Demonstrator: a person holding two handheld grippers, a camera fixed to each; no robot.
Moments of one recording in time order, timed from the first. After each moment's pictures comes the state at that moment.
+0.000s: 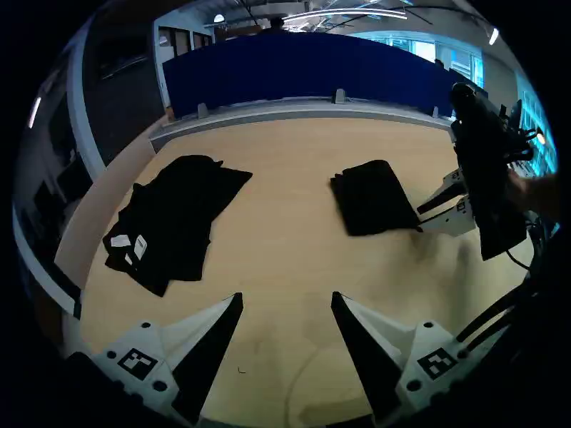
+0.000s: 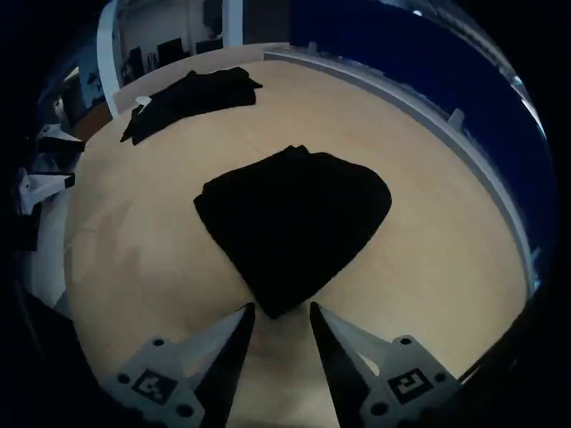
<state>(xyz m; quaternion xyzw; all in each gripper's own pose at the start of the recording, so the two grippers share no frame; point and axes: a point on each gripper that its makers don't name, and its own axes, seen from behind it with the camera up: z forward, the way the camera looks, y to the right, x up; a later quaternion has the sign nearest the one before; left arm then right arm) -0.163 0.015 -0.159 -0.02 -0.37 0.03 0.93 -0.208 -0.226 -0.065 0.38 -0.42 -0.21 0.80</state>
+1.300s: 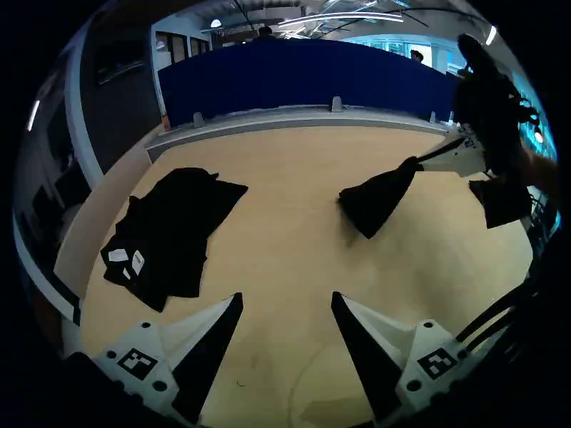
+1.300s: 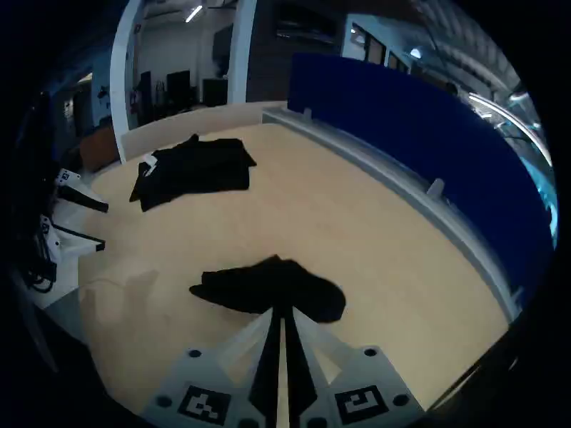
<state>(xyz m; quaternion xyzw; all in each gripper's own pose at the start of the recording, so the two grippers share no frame) -0.149 0.020 -0.135 -0.03 -0.36 0.03 0.93 -0.078 -0.255 -0.010 0.40 -0.29 -0.19 0.85</state>
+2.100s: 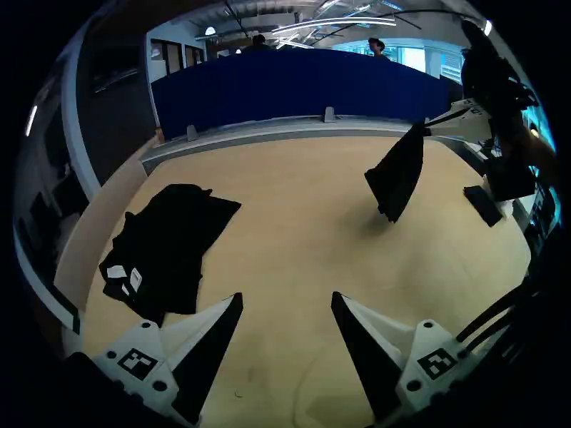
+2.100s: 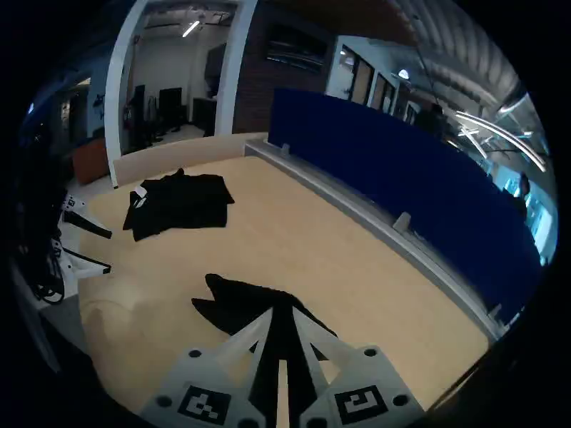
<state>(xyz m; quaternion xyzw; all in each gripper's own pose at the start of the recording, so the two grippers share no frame) -0.130 0.030 -0.126 -0.04 -0.34 0.04 0.94 -0.005 -0.220 0.021 0.38 -0.25 -0.19 0.87</state>
